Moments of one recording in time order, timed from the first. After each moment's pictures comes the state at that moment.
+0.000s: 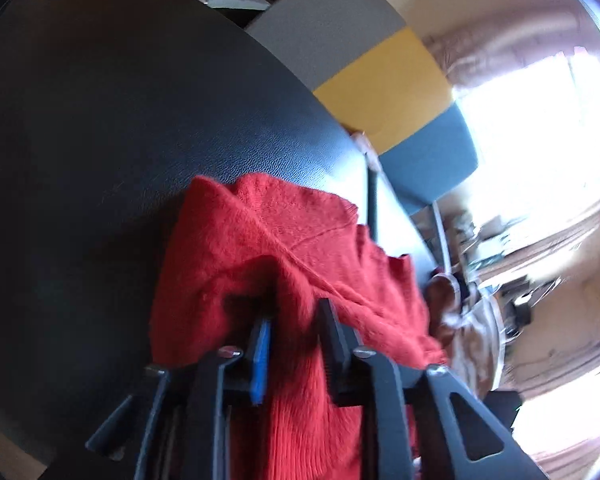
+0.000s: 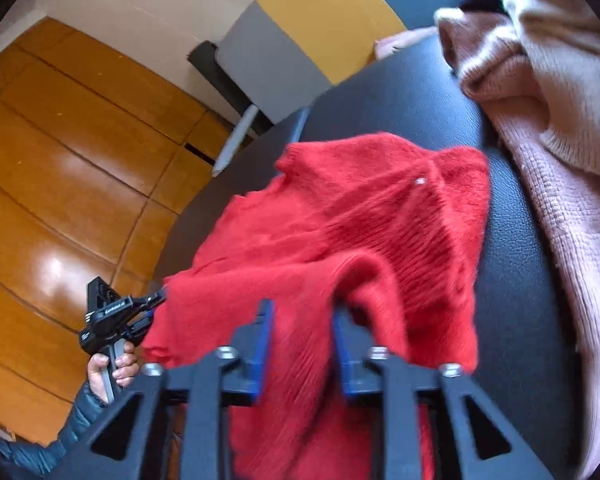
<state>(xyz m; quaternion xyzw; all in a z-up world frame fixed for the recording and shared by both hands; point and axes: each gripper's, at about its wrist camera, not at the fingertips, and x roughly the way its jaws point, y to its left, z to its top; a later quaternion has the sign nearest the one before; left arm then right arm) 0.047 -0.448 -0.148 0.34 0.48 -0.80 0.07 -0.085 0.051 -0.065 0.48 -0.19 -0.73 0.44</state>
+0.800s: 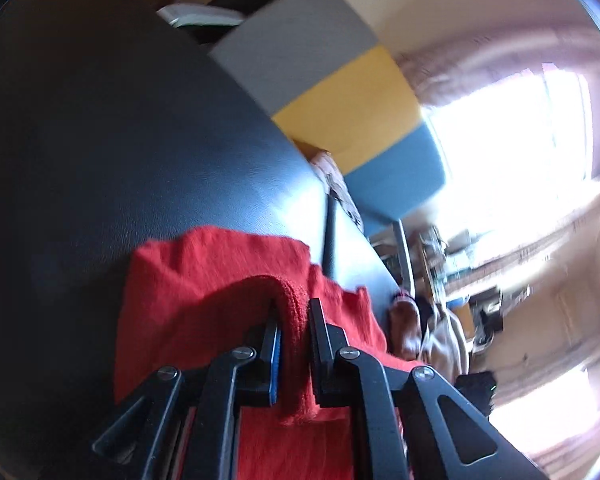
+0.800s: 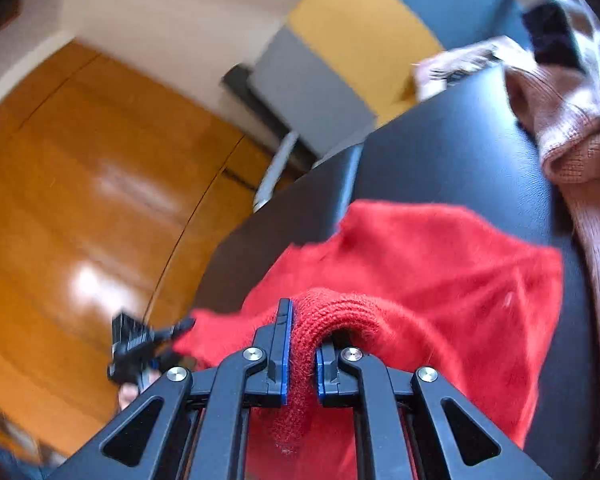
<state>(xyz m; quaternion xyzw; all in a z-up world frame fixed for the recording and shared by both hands) 0.026 -0.479 -0.131 0.30 0.50 -0.81 0.05 -0.147 0.009 -0.056 0.46 -0.25 -0.72 0.45</state>
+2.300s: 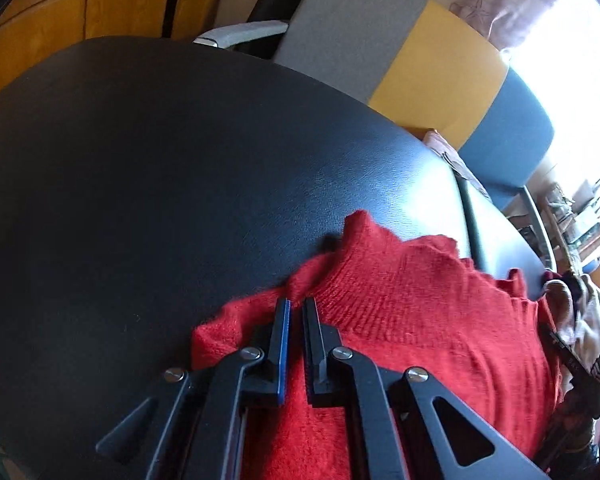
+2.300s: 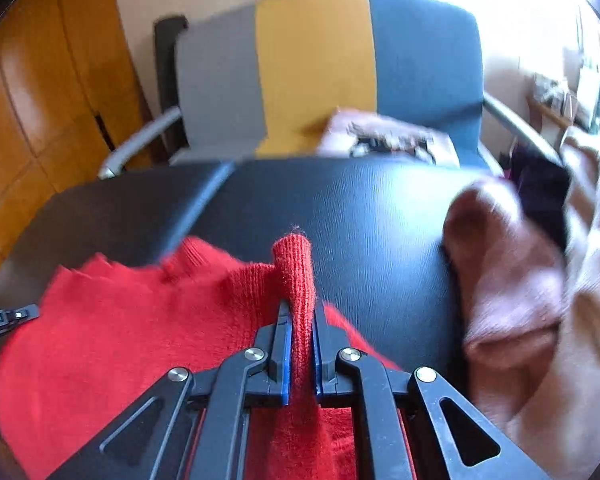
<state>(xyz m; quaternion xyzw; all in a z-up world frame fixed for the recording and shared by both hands) -0.002 -0.462 -0.156 0.41 0.30 -0.83 0.24 -0.189 -0.034 -0.070 0.42 0.06 -0.86 0.27</state>
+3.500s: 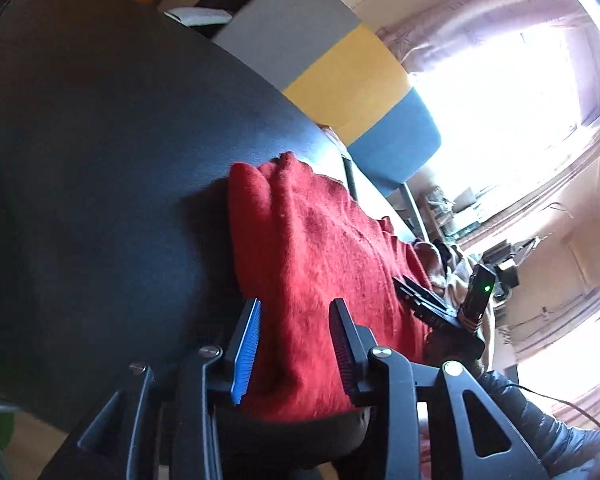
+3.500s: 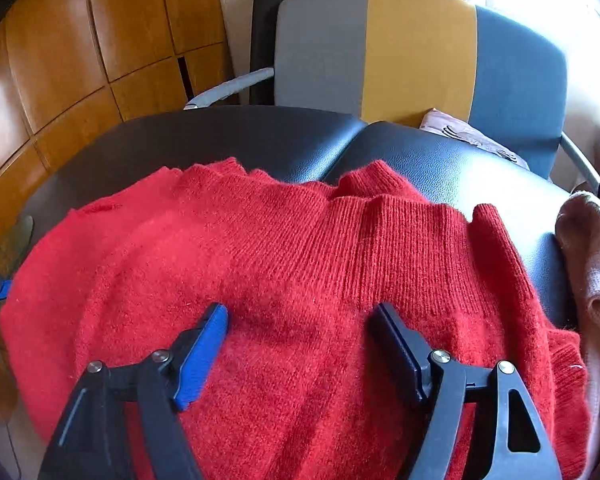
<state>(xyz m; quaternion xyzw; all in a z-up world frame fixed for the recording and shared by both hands) 0.148 -0.446 -0.144 0.32 0.44 -0.84 0.02 -0.067 -0.093 -0.082 0.39 0.14 -0.82 0.39</state>
